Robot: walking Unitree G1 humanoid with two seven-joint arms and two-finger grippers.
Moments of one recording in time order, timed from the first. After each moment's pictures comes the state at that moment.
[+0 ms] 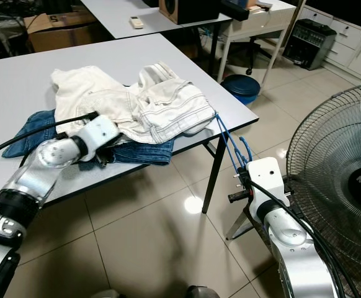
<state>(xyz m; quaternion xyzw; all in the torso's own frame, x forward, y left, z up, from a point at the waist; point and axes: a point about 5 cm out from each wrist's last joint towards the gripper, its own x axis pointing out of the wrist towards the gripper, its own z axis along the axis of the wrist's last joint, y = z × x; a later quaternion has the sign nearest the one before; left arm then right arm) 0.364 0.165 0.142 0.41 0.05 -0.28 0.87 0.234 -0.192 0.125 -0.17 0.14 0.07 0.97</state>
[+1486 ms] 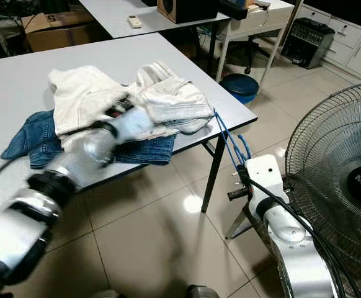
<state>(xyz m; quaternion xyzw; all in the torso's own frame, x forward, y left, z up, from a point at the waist) 0.392 0.128 0.162 0.52 -0.05 -0.11 0.85 0.237 -0.191 0.129 -0.18 0.13 0.07 0.97</state>
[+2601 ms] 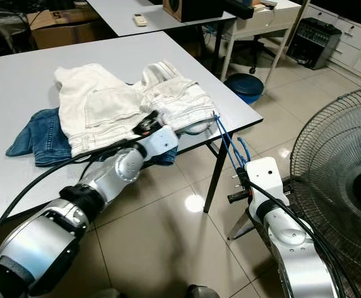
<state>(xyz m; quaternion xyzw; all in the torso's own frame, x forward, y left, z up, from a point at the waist) 0.369 0.048 0.128 0.46 -0.09 -0.19 0.86 0.234 -0.191 0.127 -0.18 0.14 0.08 0.97</state>
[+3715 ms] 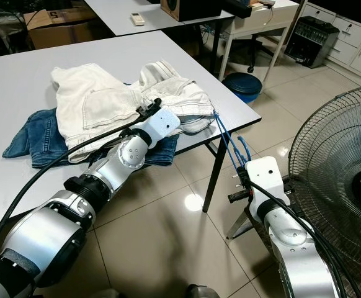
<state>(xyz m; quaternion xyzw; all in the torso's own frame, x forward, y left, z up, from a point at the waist) 0.381 0.050 0.151 0.37 -0.07 -0.16 0.91 0.234 -0.191 0.129 -0.18 0.13 0.08 0.97</state>
